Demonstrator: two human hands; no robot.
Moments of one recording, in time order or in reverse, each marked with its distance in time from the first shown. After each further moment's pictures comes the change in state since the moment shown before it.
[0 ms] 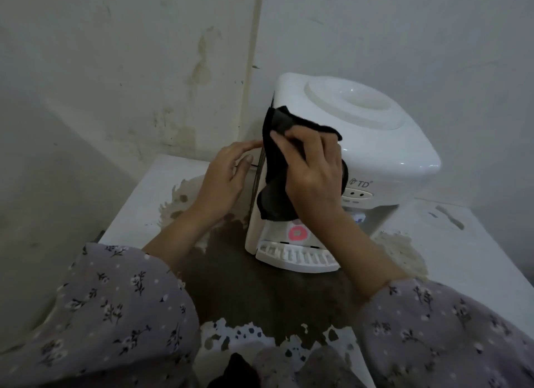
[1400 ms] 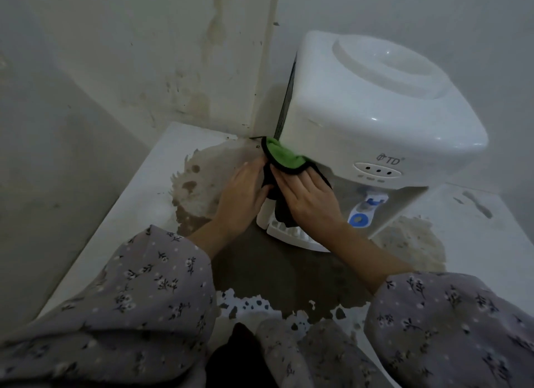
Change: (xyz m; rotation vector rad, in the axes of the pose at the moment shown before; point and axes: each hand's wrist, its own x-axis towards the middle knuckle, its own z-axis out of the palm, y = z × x) left_hand -0.064 -0.052 0.043 0.302 -0.028 0.032; right_hand -0.099 0.005 0.034 -0.046 -0.367 -0.343
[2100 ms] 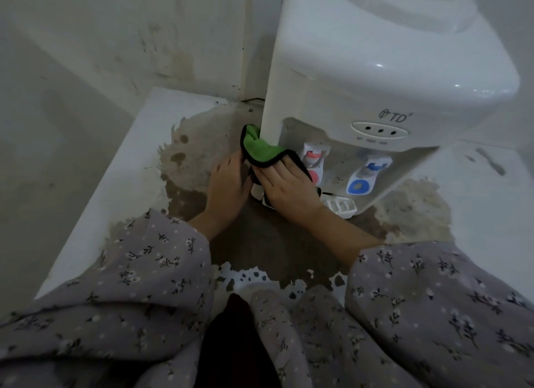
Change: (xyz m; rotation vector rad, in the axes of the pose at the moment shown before) left_hand -0.029 -0.022 0.030 0.079 -0.138 -0.266; right_hand -0.026 -0.031 0.041 0.044 -0.143 0.008
